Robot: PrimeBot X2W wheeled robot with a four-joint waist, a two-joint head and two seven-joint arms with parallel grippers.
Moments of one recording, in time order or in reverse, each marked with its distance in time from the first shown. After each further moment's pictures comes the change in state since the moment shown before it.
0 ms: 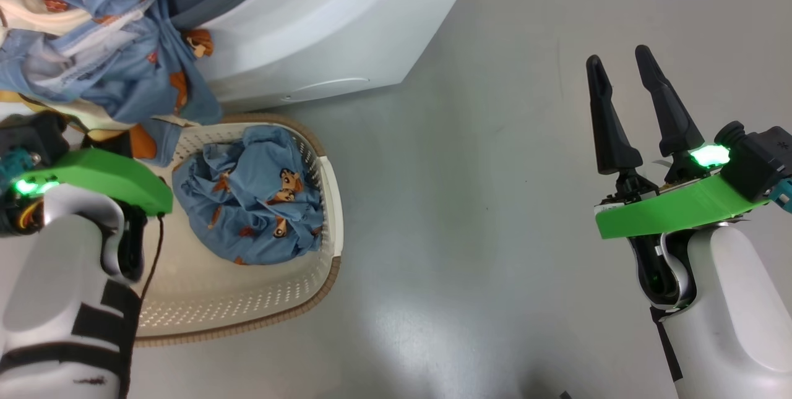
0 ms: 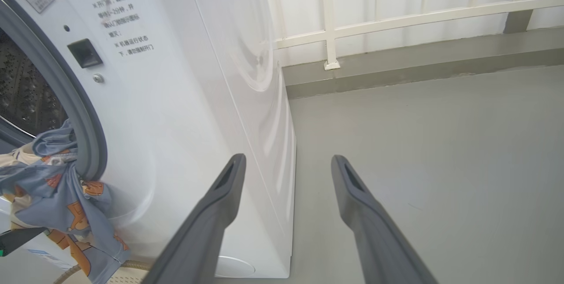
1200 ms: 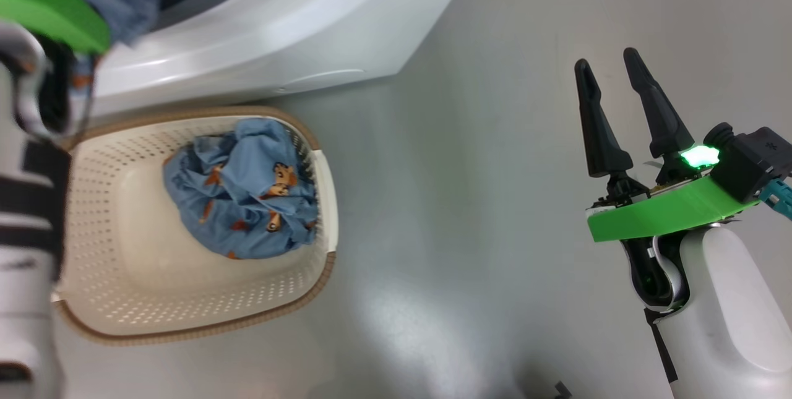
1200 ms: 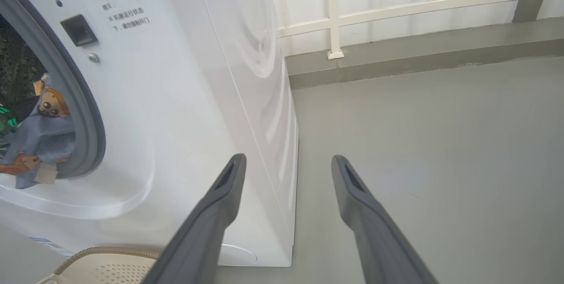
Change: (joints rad) left arm -0.315 0.052 -0.026 -0.099 0.057 0.000 0.104; right arm 0.000 0.001 0.023 0.001 0.000 0.000 0.000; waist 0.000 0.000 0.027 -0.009
